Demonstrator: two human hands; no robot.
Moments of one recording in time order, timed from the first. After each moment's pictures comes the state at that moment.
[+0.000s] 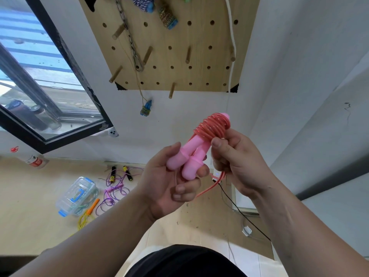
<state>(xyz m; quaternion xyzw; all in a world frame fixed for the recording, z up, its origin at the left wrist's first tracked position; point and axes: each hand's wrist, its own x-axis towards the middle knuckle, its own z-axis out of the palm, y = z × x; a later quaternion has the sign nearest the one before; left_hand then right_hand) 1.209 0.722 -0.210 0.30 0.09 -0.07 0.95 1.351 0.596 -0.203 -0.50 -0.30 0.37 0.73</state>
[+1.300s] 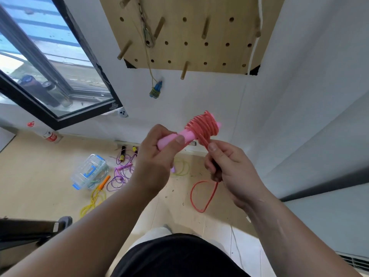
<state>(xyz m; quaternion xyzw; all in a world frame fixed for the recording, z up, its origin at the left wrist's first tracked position) 1.207 0.740 -0.228 0.69 0.30 0.31 0.58 1.326 0.609 -0.242 -0.59 -0.25 0.40 0.66</state>
